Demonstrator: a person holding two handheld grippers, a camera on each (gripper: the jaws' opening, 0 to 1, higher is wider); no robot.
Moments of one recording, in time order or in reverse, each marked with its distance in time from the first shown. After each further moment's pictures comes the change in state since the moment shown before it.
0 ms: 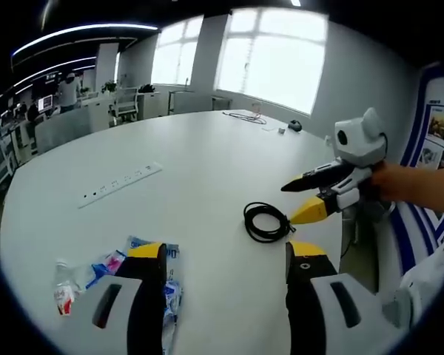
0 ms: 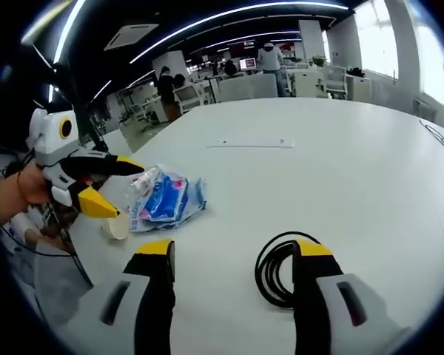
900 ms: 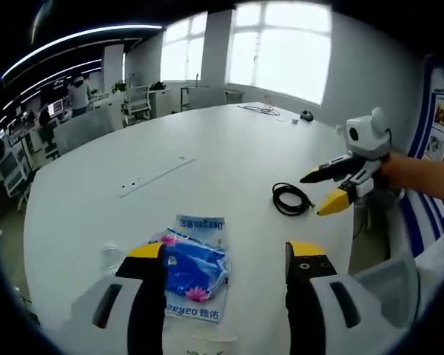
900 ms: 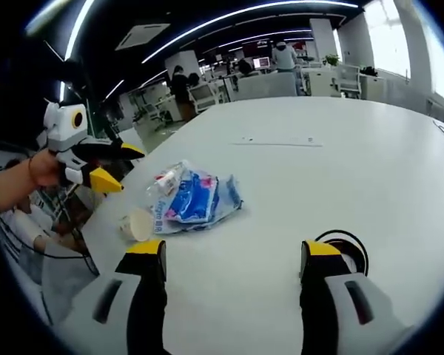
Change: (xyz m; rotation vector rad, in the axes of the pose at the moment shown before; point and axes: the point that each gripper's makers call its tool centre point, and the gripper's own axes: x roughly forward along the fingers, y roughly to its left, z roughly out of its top) left arm -0.069 0.063 -0.021 0.042 0.051 0.079; right arm 0.017 0.060 -0.003 -0.015 0.005 0.080
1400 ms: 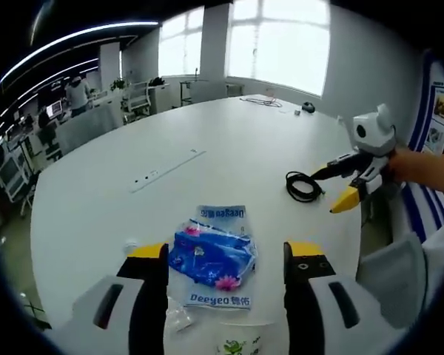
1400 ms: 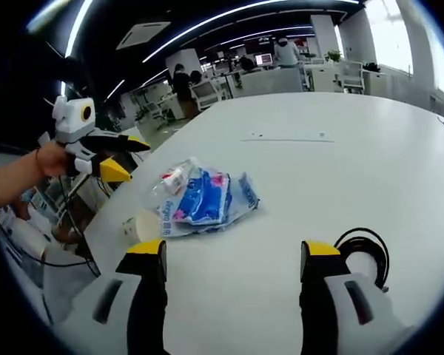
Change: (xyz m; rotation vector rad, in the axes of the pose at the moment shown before) left arm -0.005 0.044 -0.011 0.030 0.044 0.003; right arm 0.024 0.020 -0.004 0.015 0.020 0.017
